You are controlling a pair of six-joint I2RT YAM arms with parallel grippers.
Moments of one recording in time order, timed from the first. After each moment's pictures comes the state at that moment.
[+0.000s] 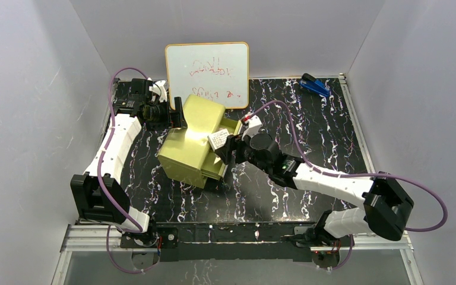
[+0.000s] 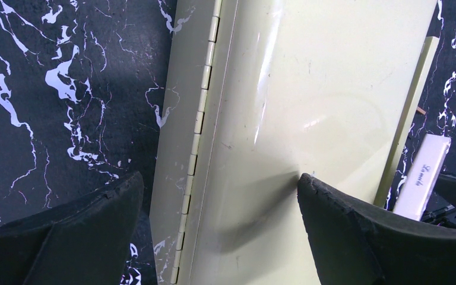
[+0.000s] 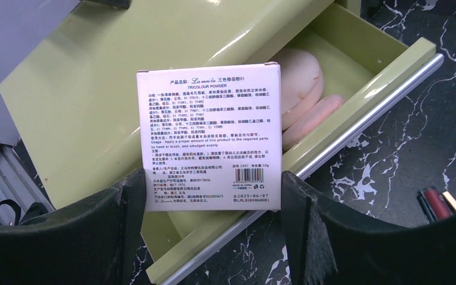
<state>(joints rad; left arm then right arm) -0.11 1.47 1.39 -0.87 0.27 -0.16 0.99 1.33 0.80 0.21 0.18 0.49</state>
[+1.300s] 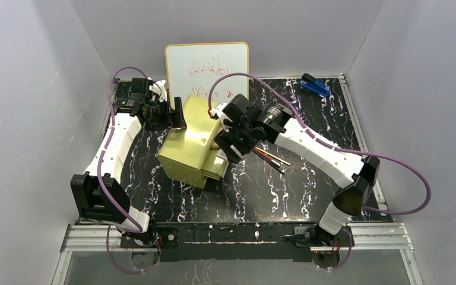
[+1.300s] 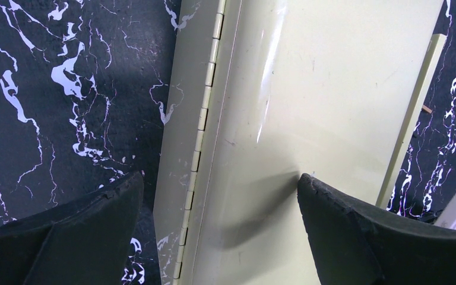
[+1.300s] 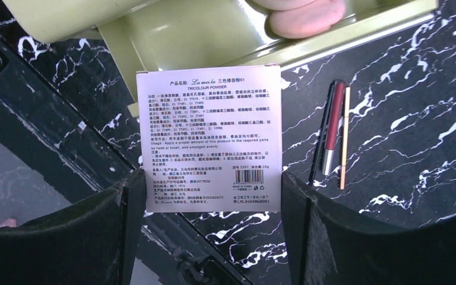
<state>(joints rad) -0.11 1.47 1.41 -0.89 0.25 -0.15 0.98 1.64 1.77 -1.16 0.01 0.04</state>
